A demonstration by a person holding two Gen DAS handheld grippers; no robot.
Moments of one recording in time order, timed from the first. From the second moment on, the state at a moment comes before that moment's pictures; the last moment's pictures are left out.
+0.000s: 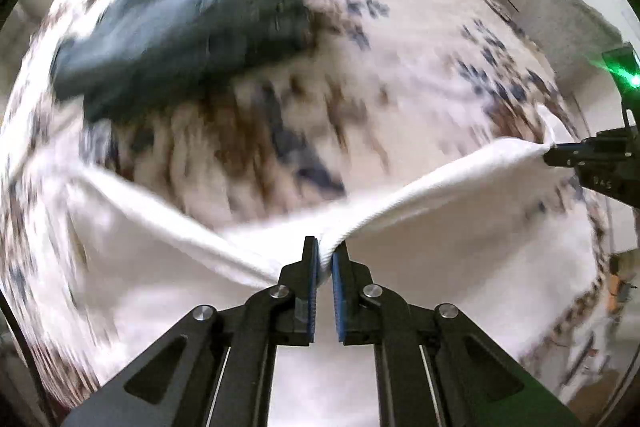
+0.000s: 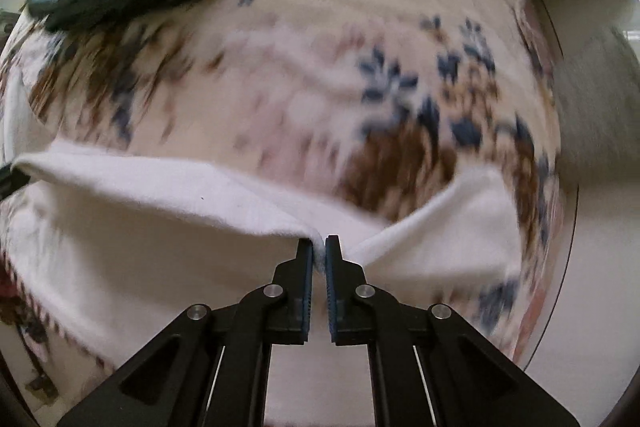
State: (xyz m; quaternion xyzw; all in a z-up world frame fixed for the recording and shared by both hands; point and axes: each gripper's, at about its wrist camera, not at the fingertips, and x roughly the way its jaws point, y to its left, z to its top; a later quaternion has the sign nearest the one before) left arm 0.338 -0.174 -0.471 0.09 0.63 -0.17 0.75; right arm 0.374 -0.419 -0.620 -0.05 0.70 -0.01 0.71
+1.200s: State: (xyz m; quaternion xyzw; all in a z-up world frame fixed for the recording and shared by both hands) left arm 0.249 -0.221 -0.539 0.13 0.67 -0.03 0.73; right arm 0.243 -0.546 -0.704 0.22 0.70 -0.25 0.63
